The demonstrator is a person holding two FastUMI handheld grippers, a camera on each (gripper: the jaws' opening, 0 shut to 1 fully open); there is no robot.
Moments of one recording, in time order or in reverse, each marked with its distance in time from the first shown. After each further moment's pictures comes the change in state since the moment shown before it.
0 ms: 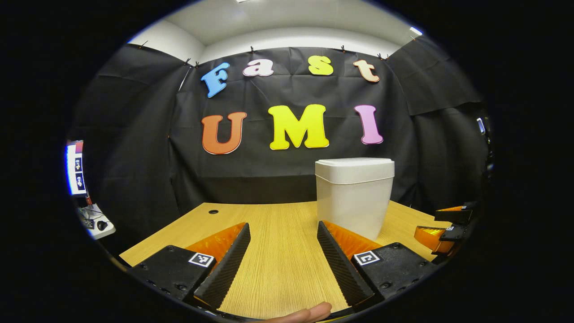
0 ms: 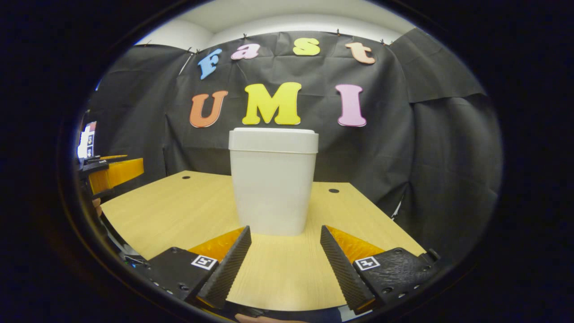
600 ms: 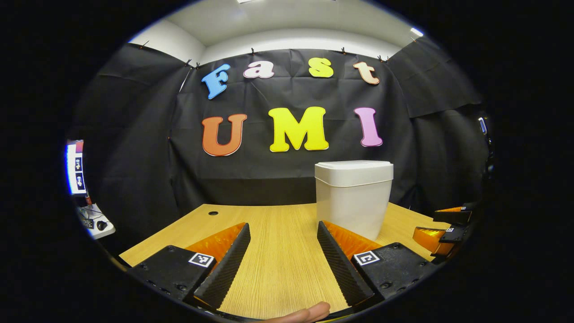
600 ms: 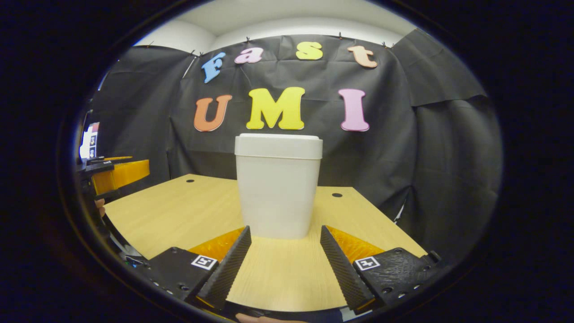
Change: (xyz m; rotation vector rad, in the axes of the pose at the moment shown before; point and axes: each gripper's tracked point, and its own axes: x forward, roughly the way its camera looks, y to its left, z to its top) left arm -0.001 0.001 0.003 -0.005 -0.008 0.005; right arm -0.003 0.004 0.006 0.000 -0.020 0.019
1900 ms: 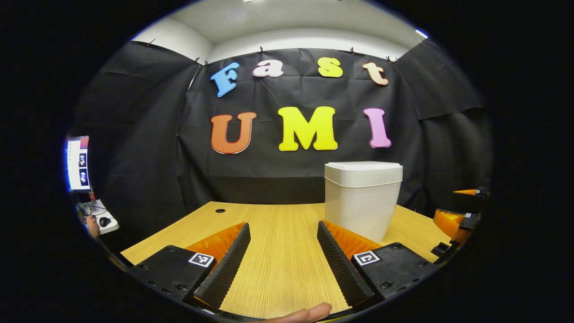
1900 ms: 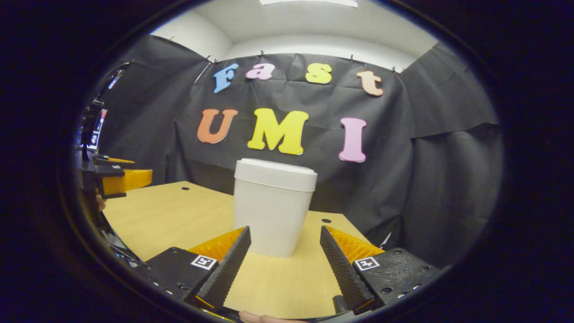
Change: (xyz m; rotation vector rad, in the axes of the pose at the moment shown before) left arm 0.000 0.011 0.000 -0.024 0.009 0.042; right arm -0.024 0.001 0.041 -0.053 -0.130 0.021
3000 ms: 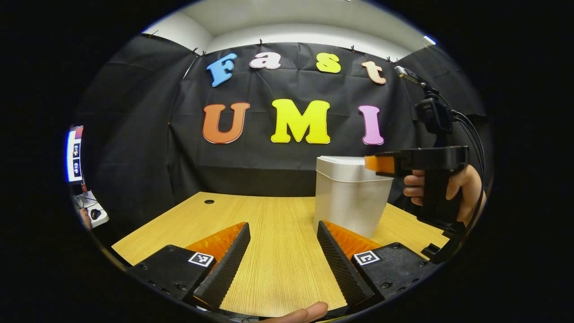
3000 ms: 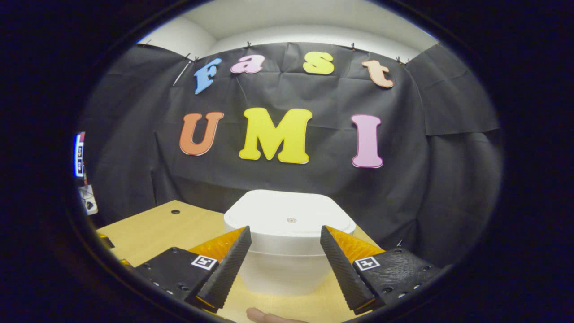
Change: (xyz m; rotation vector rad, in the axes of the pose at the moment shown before) left arm 0.000 -0.007 -0.006 -0.039 0.041 -0.053; right arm 0.139 0.029 0.094 -0.008 0.018 -0.068
